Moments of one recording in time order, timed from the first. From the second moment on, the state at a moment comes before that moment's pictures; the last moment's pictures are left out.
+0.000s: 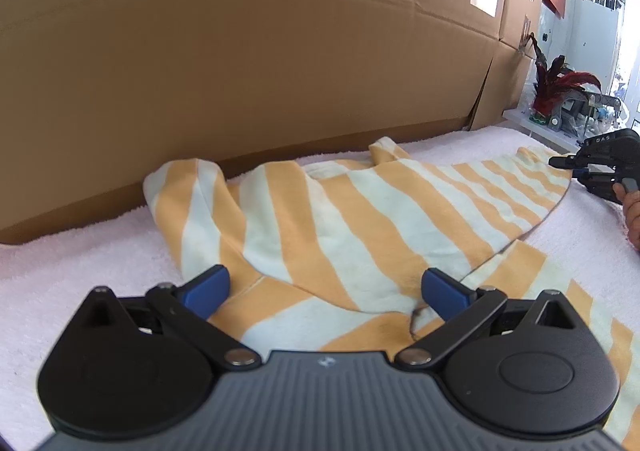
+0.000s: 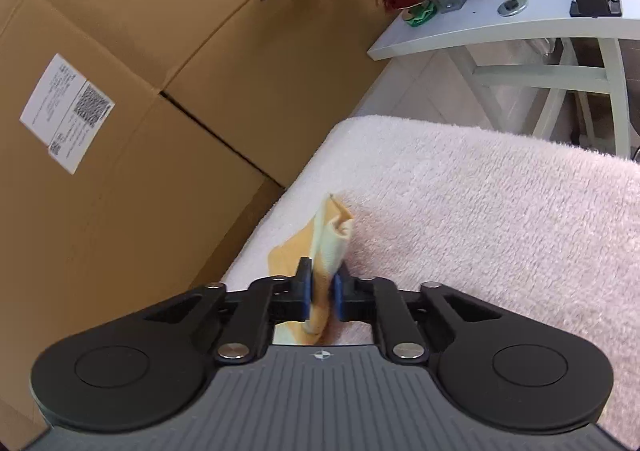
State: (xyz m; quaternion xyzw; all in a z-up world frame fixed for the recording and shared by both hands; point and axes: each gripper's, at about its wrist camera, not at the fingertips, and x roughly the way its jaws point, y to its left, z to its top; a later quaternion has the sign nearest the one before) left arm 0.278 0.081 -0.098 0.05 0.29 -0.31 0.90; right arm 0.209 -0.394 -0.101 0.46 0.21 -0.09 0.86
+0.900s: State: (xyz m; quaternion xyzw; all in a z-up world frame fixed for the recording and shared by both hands) left arm 0.339 0.082 -0.095 0.00 0.31 -0.27 0.91; right arm 0.193 -0.408 -0.118 0.54 0.16 -0.03 0.83
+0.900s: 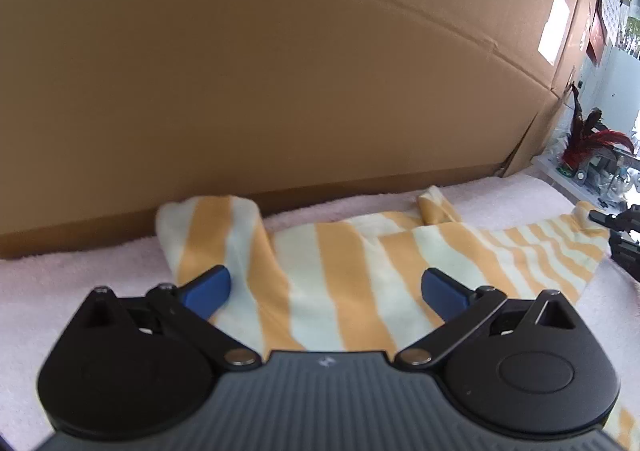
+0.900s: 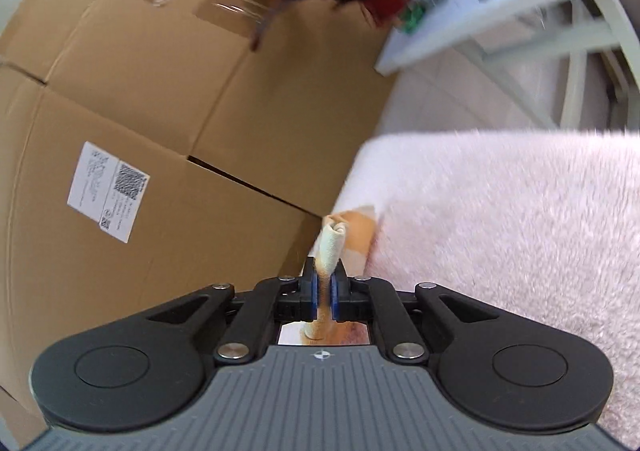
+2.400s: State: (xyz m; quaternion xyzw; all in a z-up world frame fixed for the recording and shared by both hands) left arm 0.049 0.105 -0.103 -0.07 0.32 -0.39 0.86; right arm 0.167 -0.393 -0.074 0.40 0.04 -0.11 0.91
